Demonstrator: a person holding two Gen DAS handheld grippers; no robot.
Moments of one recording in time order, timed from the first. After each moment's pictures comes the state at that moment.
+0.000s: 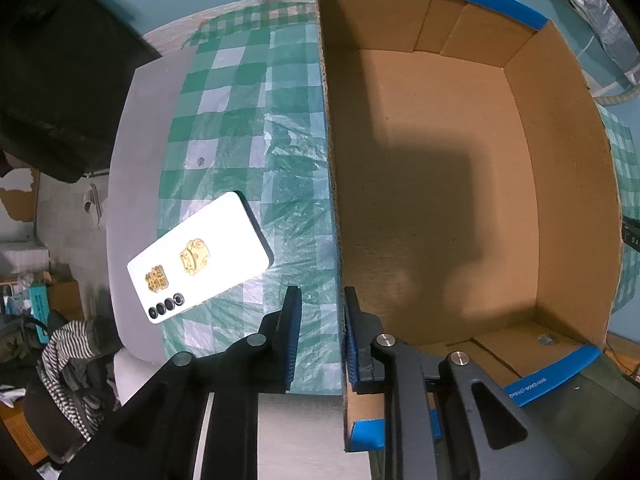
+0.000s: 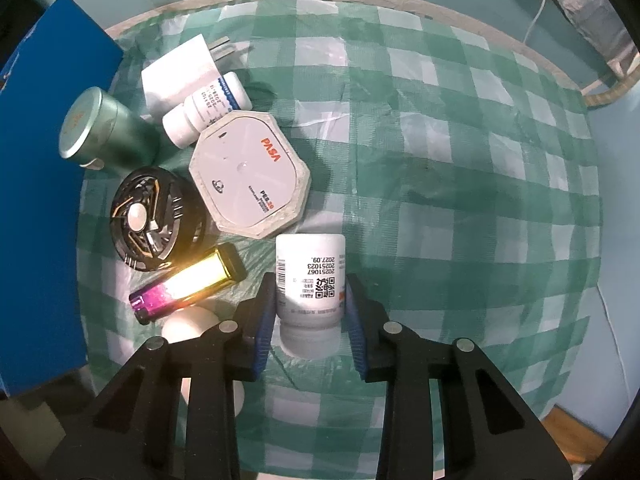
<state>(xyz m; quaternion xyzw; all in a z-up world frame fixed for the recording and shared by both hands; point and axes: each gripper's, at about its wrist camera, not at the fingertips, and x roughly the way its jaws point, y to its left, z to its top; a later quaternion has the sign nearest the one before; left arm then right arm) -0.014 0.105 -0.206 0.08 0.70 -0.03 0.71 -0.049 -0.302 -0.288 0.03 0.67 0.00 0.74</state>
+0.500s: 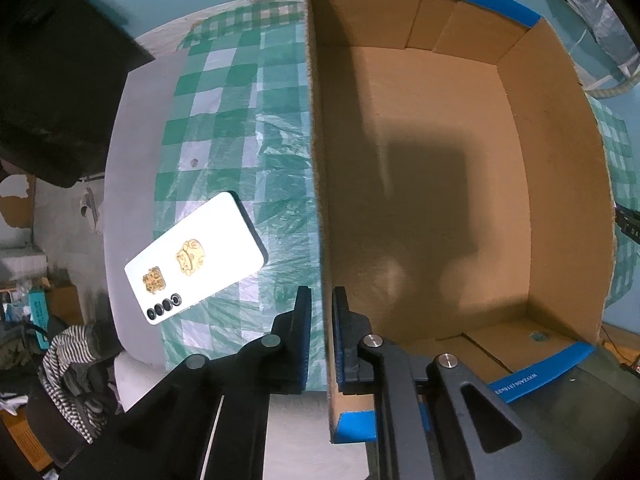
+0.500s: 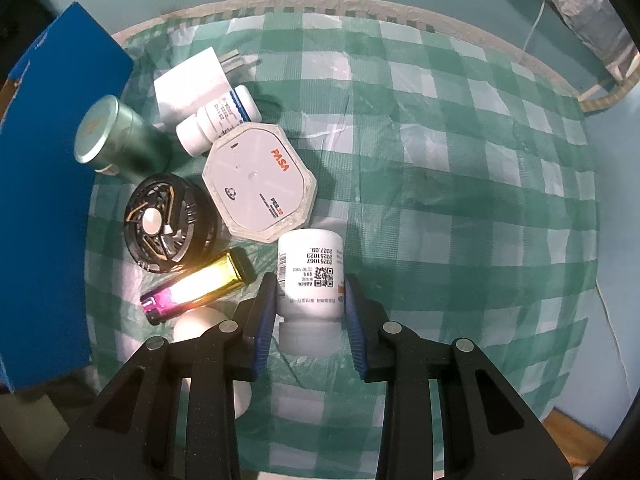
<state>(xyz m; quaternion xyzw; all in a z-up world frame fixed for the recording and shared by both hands) -0.018 0.099 -0.203 0.08 0.70 -0.05 0.70 -0.065 -0.296 -0.272 0.04 0.66 0.00 0.75</state>
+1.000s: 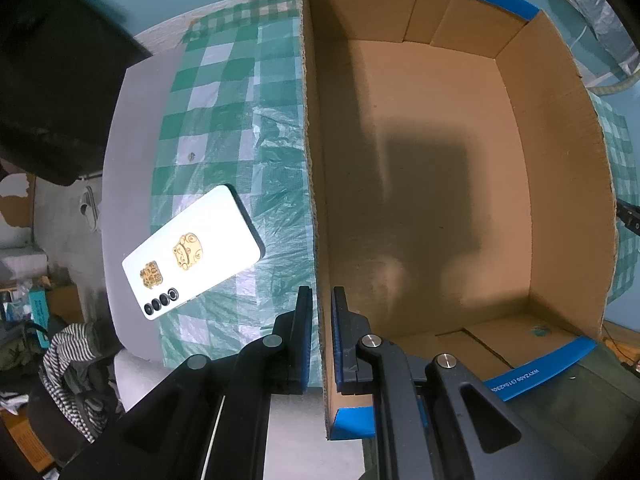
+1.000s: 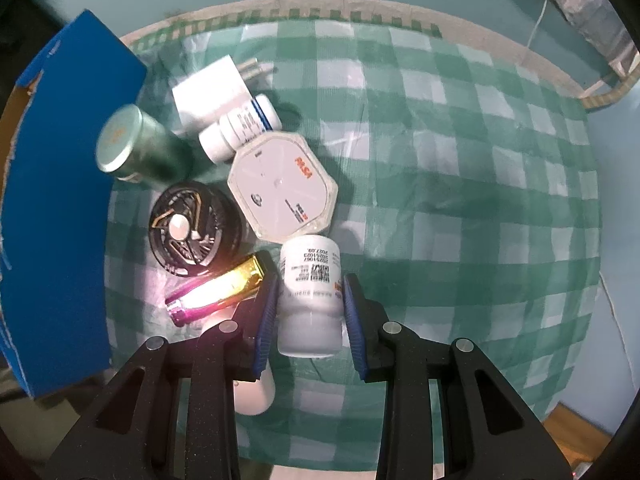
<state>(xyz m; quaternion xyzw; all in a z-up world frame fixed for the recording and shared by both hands) -0.021 0.099 -0.206 0.08 0.71 -0.05 0.70 -0.063 -0.288 -0.263 0.05 0.66 0.01 0.75</state>
